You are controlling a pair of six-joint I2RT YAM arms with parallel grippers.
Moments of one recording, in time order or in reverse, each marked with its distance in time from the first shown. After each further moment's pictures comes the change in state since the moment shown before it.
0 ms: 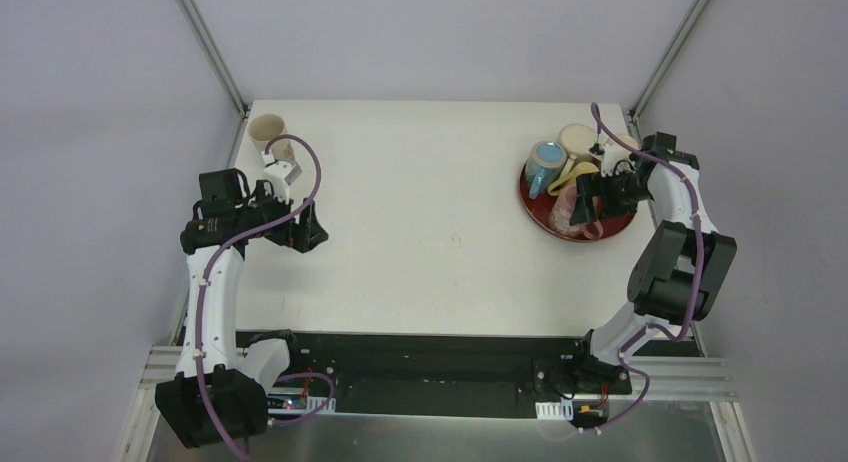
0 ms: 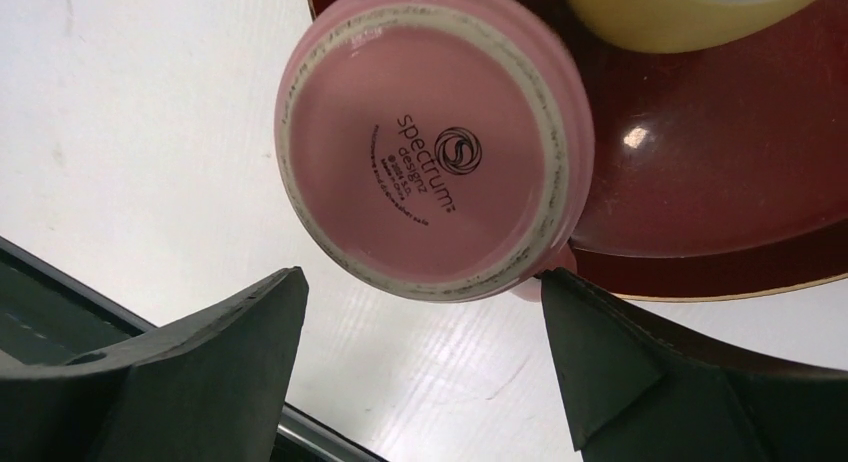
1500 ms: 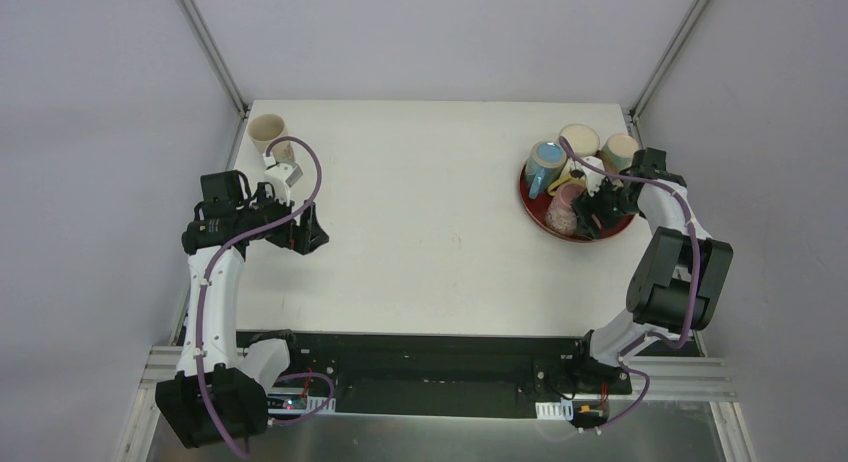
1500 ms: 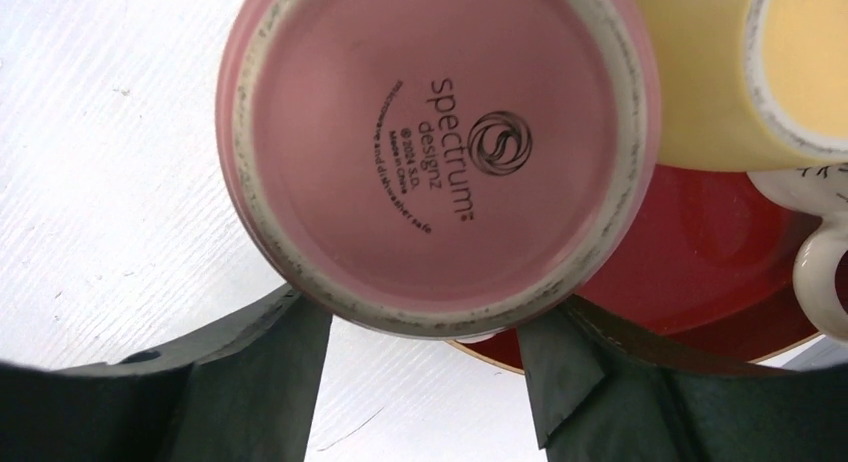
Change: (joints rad) left arm 0.000 0.000 -0.016 0.000 0.001 0.000; right arm 0.021 -0.069 -0.220 0.243 0.031 -0.464
